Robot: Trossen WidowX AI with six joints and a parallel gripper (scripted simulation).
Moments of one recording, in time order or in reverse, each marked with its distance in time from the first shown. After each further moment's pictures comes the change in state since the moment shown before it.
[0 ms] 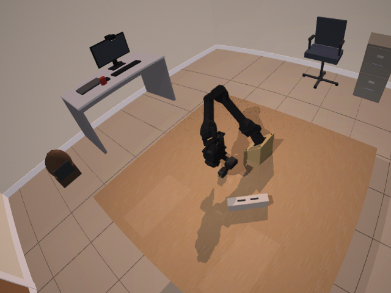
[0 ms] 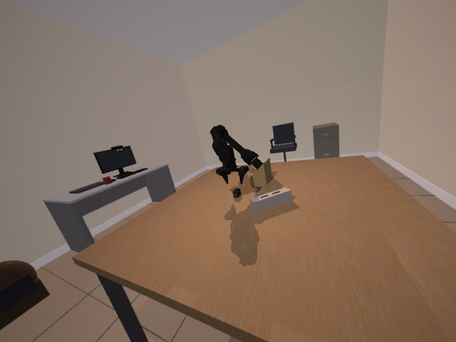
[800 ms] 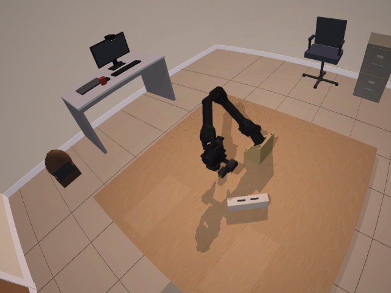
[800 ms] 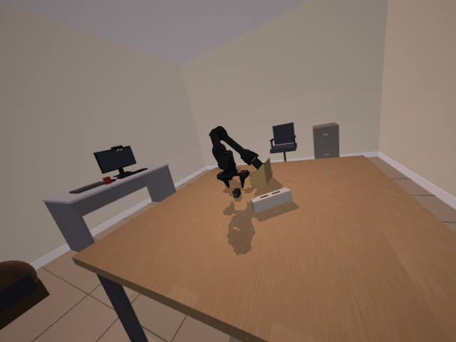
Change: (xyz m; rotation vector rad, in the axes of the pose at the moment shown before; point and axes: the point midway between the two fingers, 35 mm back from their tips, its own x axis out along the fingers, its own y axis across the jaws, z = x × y) arm 0.029 -0.002 -0.007 -0.039 0.065 0.024
